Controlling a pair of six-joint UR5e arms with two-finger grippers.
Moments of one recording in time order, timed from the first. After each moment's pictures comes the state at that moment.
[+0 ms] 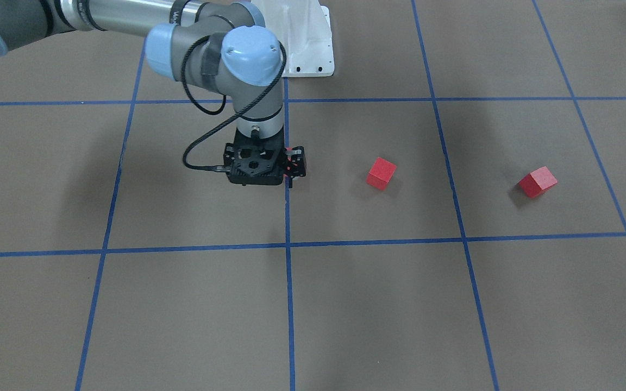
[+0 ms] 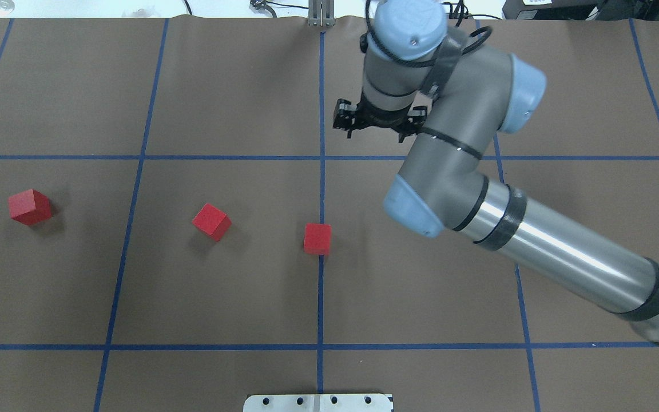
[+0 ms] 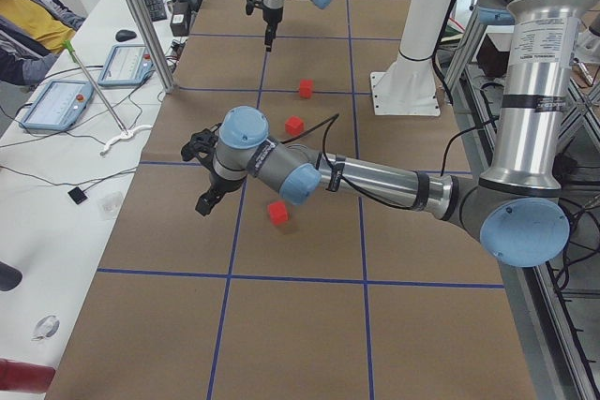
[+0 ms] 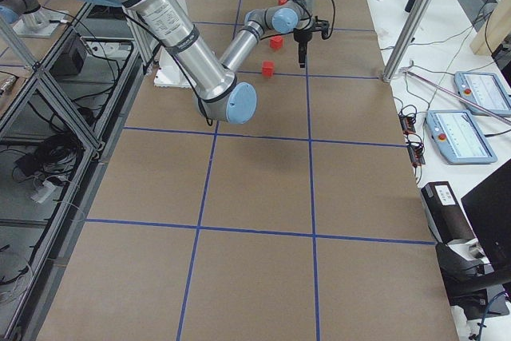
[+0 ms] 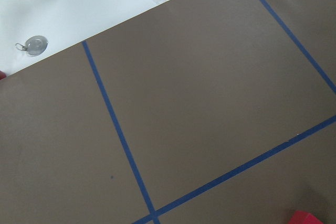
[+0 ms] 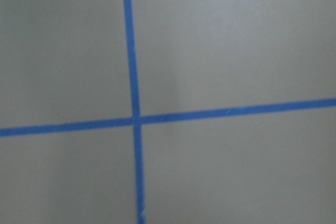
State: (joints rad) left arm -1.48 -1.65 -1.70 -2.00 -2.34 0.05; right arm 0.78 -0.79 1.63 -1.69 1.96 1.08
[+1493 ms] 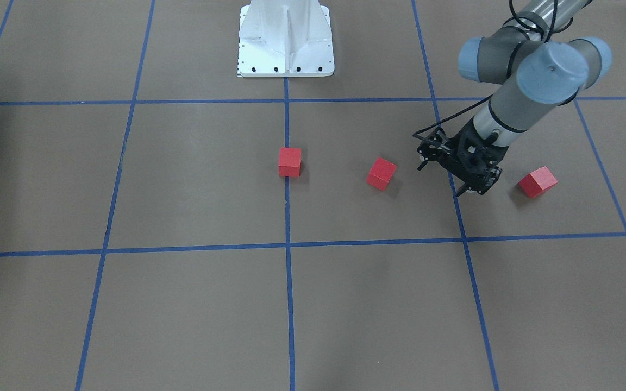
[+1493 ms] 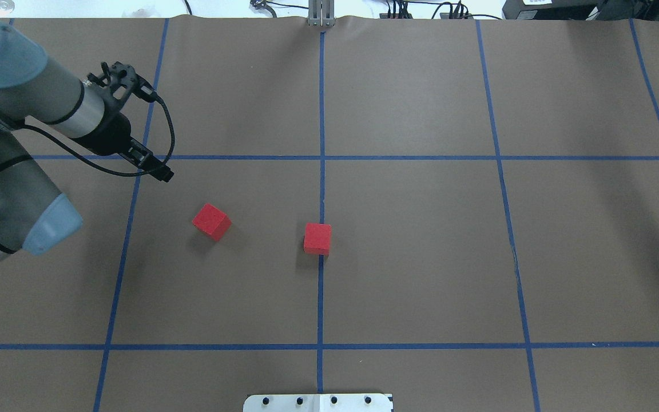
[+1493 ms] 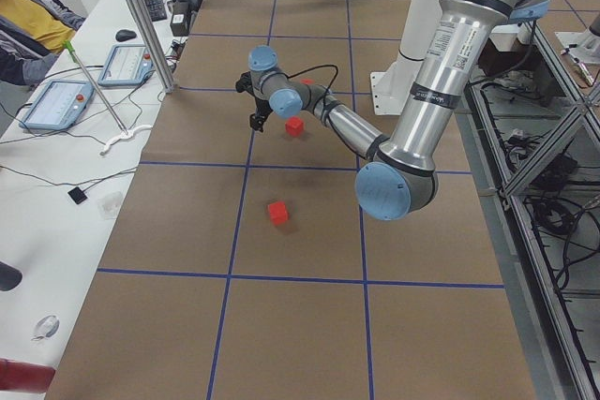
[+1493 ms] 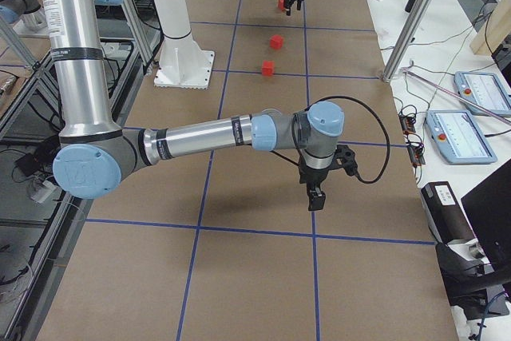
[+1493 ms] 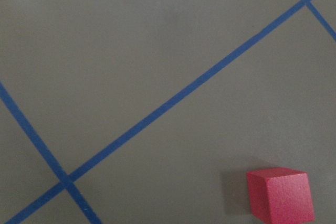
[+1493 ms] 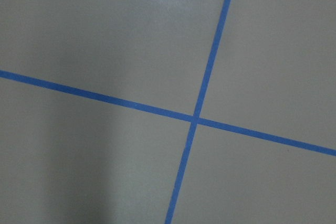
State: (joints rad) left arm -0.83 -1.95 -1.73 -1.84 -2.19 -0.38; right arm 1.50 -1.49 1.68 -1.70 2.22 -0.13
